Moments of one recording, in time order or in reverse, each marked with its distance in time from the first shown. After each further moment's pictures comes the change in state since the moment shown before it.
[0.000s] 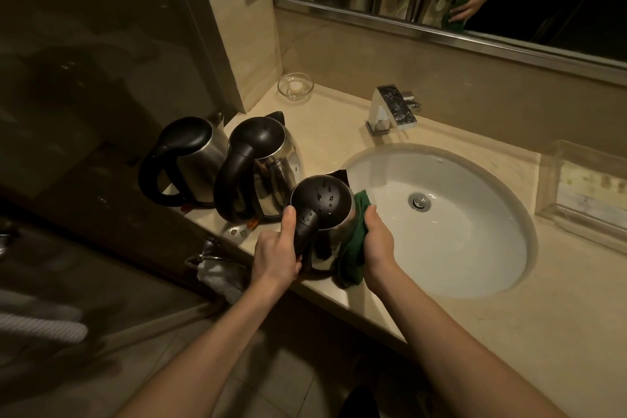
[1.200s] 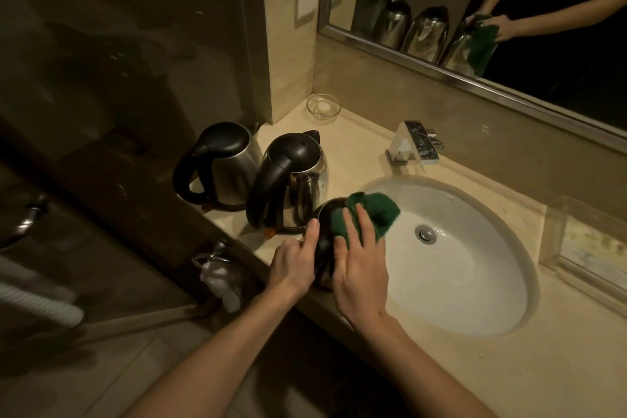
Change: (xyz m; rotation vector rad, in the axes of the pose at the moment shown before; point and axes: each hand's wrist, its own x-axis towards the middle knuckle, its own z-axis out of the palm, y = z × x) left_hand 0.013 -0.010 -0.011 0.023 0.014 0.038; right_hand -0.043 0.018 0.039 -1.117 0.157 -0.951
